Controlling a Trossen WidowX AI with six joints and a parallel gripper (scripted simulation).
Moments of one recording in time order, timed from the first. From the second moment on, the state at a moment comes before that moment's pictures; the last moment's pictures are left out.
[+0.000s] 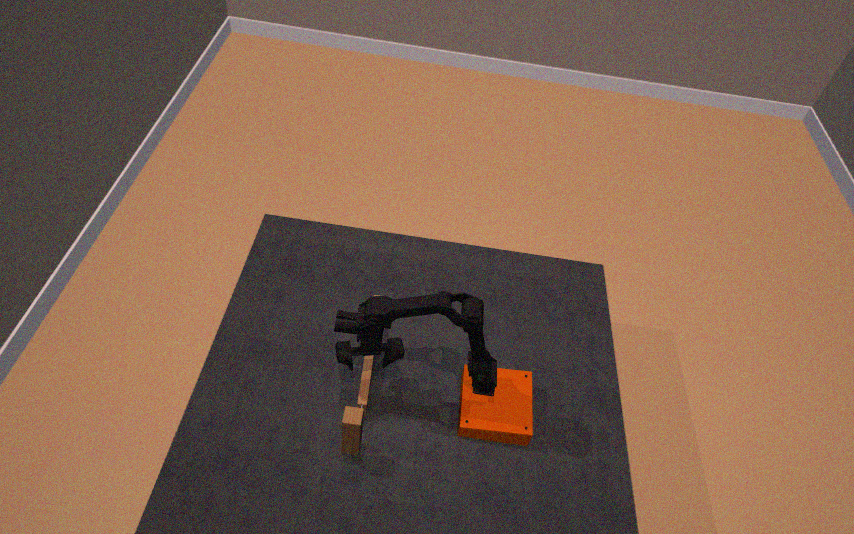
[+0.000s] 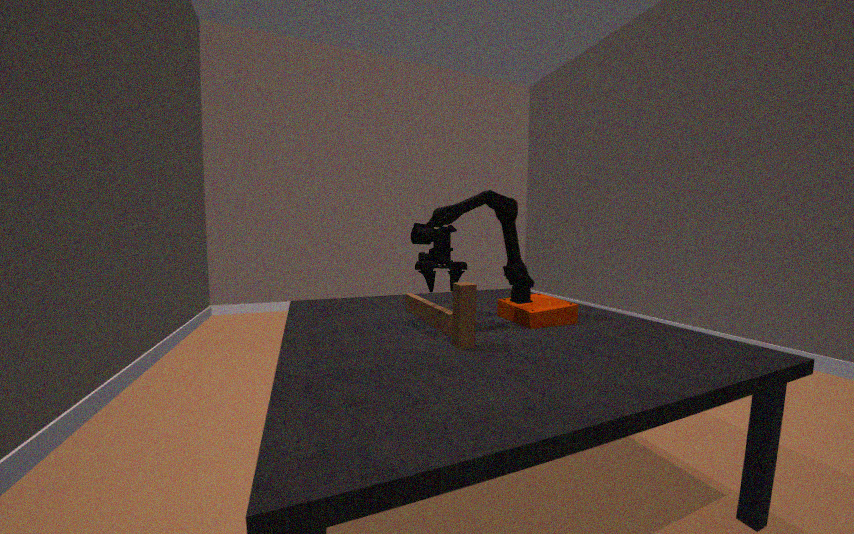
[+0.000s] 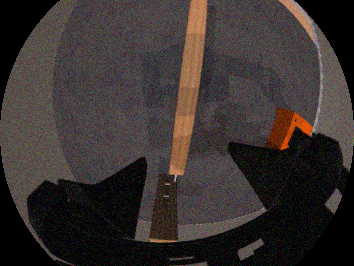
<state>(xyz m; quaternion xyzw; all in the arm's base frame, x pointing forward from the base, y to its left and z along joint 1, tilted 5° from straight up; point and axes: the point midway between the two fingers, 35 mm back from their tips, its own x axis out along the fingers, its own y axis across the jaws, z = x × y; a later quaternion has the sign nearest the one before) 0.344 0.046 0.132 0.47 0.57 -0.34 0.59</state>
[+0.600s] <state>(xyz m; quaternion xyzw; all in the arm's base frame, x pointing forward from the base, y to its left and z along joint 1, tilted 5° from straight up) 0.350 0.039 0.110 0.51 0.51 -0.44 0.53</state>
